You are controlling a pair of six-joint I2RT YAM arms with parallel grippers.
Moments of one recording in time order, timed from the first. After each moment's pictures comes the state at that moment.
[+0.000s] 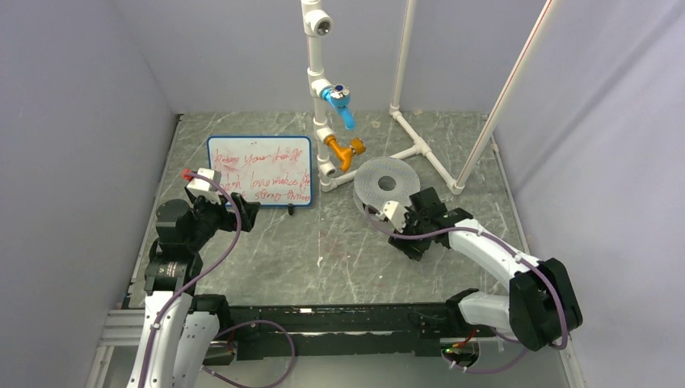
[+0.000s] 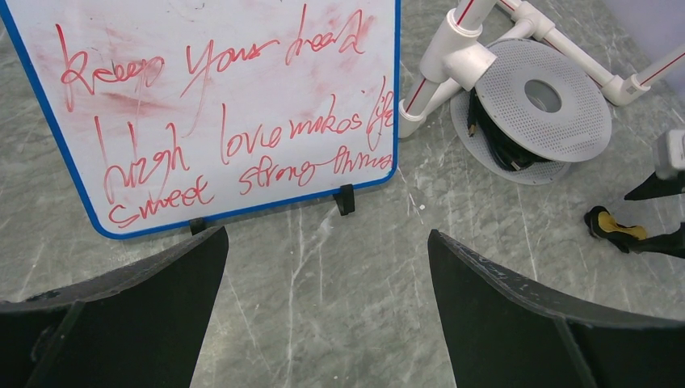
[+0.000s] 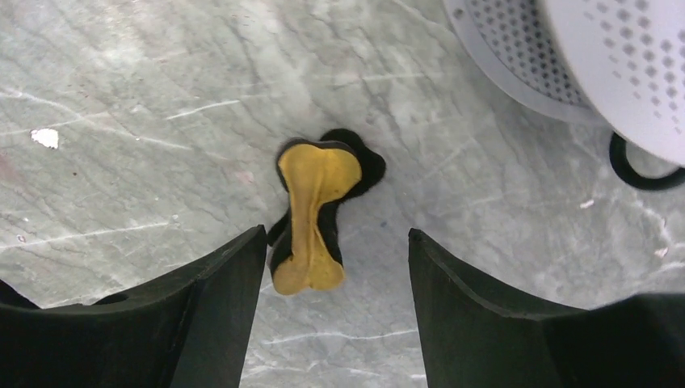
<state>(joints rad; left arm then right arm) -0.01 0.53 0.62 -0.35 0.36 -0.13 0.45 1.21 0.63 -0.56 -0.15 -0.66</state>
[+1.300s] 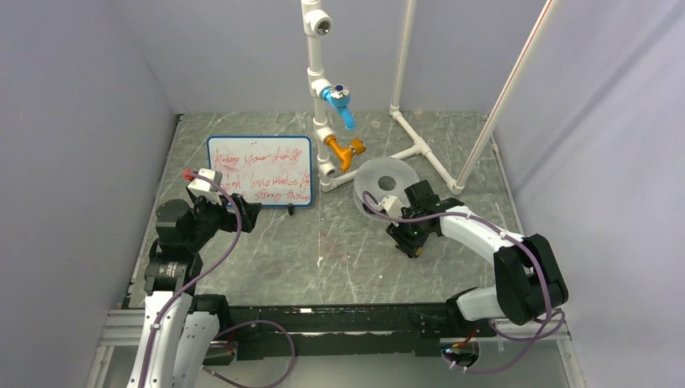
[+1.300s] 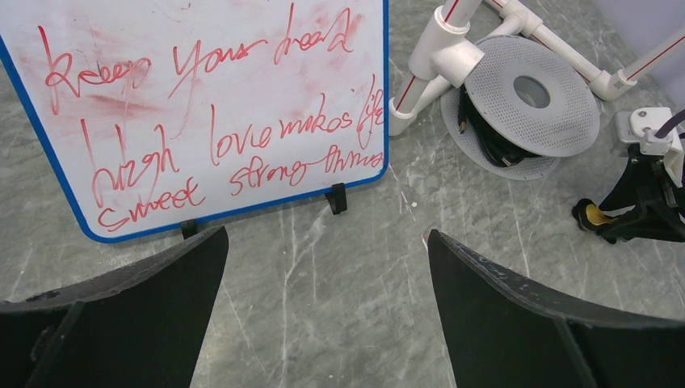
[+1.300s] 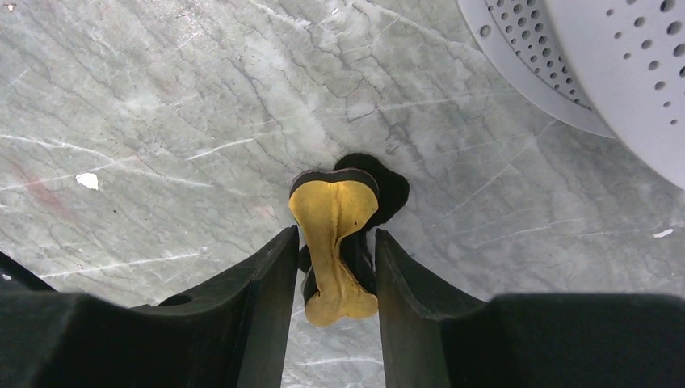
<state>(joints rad) -0.01 0.53 0.62 -0.35 0.39 -0.13 0.40 1.36 0.71 -0.58 -0.24 -0.54</state>
